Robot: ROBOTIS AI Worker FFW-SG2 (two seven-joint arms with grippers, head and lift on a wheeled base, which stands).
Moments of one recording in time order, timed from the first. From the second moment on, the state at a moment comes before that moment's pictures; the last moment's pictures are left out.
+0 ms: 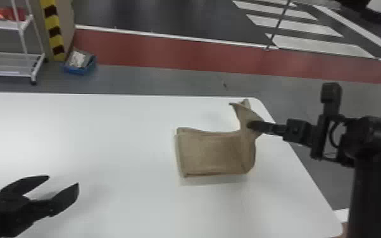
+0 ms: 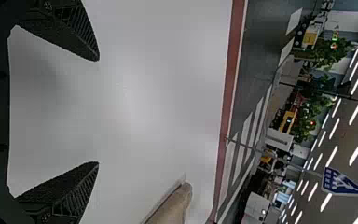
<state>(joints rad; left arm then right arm) 0.26 0.00 0.18 -1.95 -0.03 0.65 -0.74 -0.26 -0.22 -0.42 -1.91 0.04 1.46 0.87</state>
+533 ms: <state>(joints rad) 0.27 0.00 0.22 -1.95 -0.01 0.64 -0.75 -0.19 -0.11 -0.06 -2.00 0.23 1.39 0.85</state>
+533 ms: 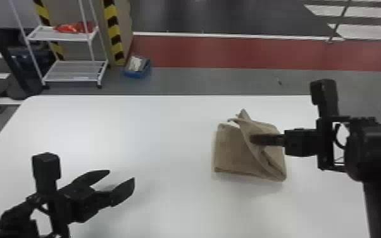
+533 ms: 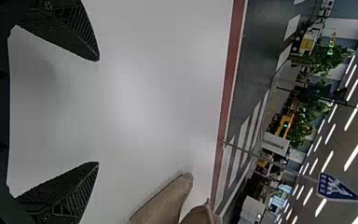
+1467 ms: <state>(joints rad) 0.26 0.00 0.22 -1.93 0.00 0.63 -0.76 -0.10 -0.06 0.09 -1.90 0.25 1.10 0.74</state>
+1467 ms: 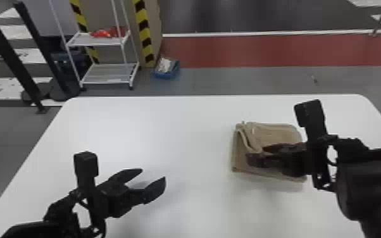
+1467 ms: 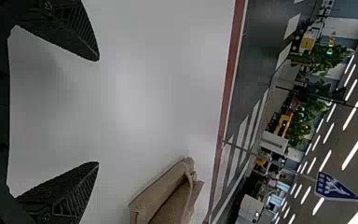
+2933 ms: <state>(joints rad) 0.28 0.00 0.23 -1.96 0.01 0.63 -0.77 -0.20 0.00 0.25 -1.69 0.13 1.16 0.57</state>
